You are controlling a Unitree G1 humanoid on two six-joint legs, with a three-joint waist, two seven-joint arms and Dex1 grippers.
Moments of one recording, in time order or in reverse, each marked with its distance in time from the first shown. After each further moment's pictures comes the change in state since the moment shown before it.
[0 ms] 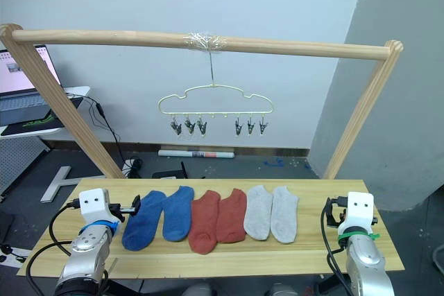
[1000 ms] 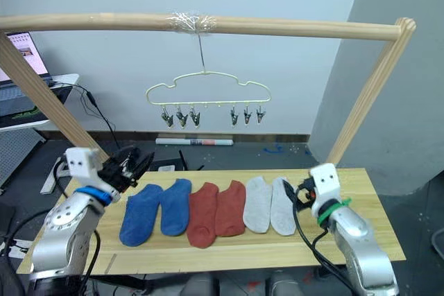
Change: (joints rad) left arm -0.004 0.052 -0.011 -0.678 -0.279 0.299 -0.283; right arm -0.236 -0.212 0.218 -0.222 0.196 0.167 0.396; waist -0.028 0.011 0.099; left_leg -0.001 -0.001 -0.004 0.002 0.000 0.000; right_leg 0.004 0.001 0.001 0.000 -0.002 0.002
